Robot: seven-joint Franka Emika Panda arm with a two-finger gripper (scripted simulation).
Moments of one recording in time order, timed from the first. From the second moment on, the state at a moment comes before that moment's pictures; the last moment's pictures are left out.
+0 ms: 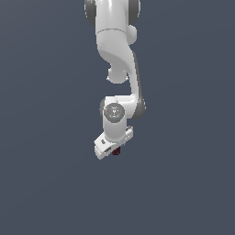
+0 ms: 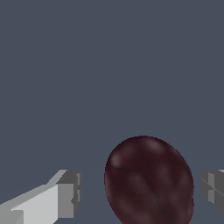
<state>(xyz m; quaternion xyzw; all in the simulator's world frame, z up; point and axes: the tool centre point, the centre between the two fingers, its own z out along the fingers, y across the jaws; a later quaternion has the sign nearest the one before) 0.049 -0.010 0.032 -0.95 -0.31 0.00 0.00</state>
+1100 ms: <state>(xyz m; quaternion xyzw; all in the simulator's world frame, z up) 0.045 -0.009 0.036 -0.95 -0.31 0.00 0.00</state>
